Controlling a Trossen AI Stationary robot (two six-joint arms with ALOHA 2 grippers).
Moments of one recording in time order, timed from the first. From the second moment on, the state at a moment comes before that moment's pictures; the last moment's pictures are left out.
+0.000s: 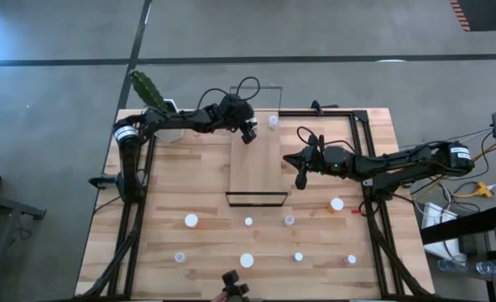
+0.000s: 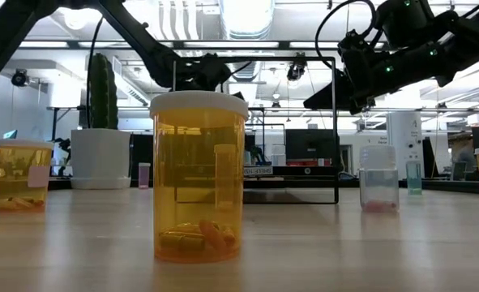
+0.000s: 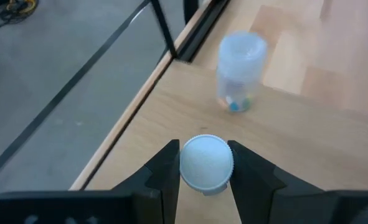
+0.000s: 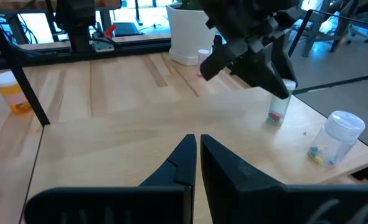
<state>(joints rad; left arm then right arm) 0.55 1.90 1.25 0.06 0.01 0.14 -0.16 1.21 0.37 0.59 0.16 0.01</state>
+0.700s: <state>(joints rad) 0.55 1.90 1.26 0.04 0.02 0.14 -0.16 1.21 0.37 0.59 0.16 0.00</state>
